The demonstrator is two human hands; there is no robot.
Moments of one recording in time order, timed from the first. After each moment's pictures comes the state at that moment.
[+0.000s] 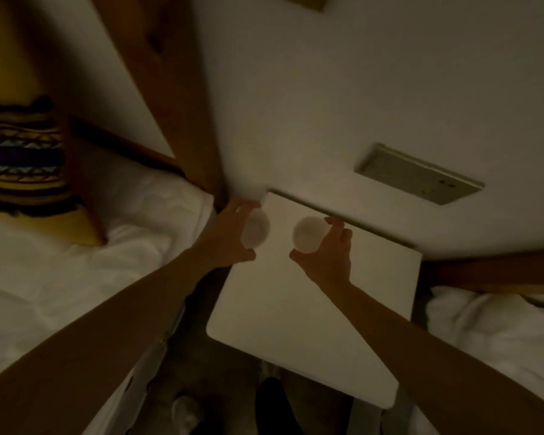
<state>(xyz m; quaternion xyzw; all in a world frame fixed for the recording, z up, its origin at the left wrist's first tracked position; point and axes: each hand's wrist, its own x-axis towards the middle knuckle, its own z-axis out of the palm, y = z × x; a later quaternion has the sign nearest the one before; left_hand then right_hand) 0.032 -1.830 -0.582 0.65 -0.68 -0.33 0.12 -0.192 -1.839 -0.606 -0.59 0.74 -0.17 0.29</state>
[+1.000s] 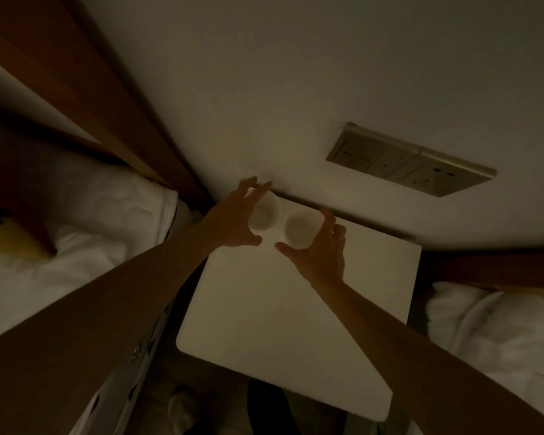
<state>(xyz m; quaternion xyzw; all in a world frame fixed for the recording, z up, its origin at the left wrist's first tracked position) -0.032 -1.912 -0.646 0.60 -0.72 -0.34 0.03 -0.241 -1.872 -0.665 -0.57 0.75 -0.12 0.31</state>
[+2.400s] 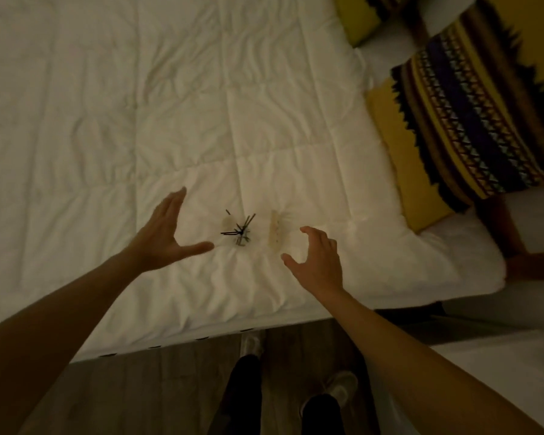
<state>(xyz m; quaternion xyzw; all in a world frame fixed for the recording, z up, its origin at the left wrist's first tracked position) 0.351 -1.199 -0.510 0.94 -0.16 -0.22 0.20 0.219 -1.497 -0.559 -0.91 0.21 0.10 0.35</state>
